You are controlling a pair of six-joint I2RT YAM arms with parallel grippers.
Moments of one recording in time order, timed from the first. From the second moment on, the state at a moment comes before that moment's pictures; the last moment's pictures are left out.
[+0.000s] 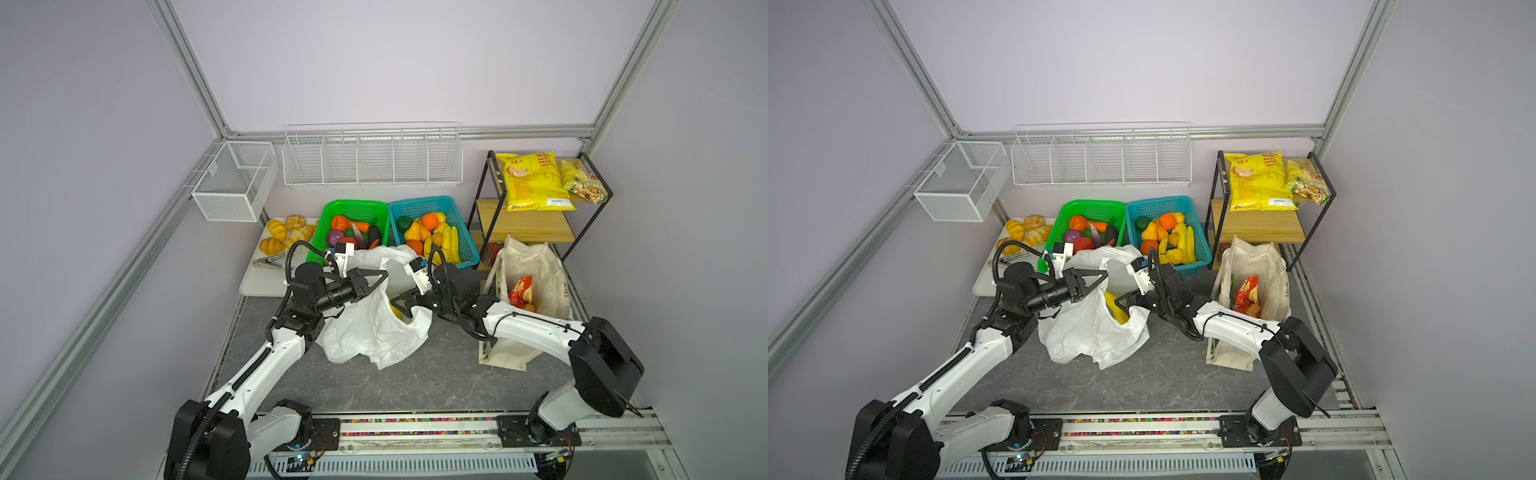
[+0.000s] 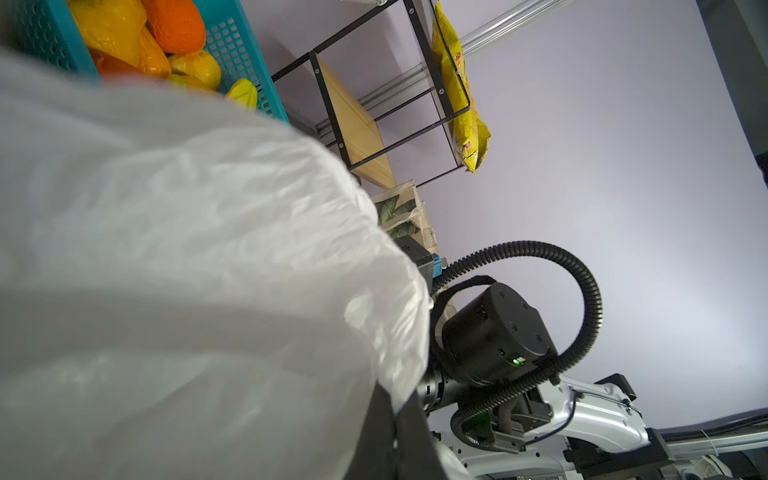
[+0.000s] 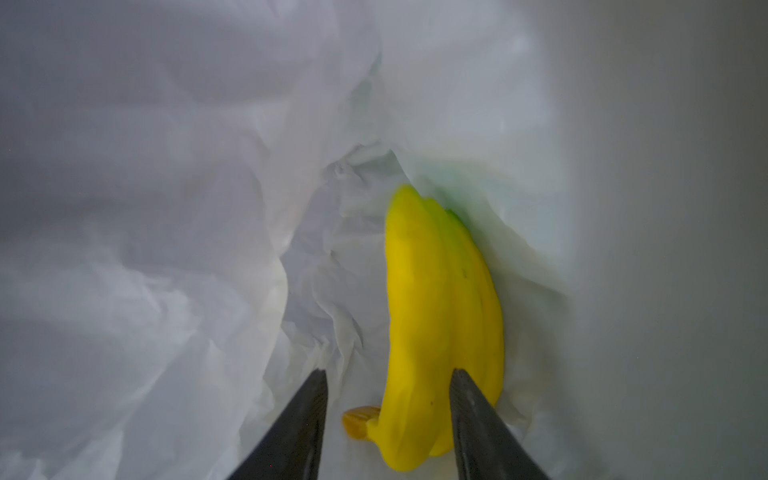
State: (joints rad) left arm -0.36 1.13 0.71 0.33 0.79 -1.03; right arm 0.76 1.56 0.96 0.09 -0.41 0.41
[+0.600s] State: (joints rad) left arm -0.21 1.14 0.66 0.47 0.87 -1.16; right arm 0.72 1.34 0.86 -0.19 -0.17 0.40
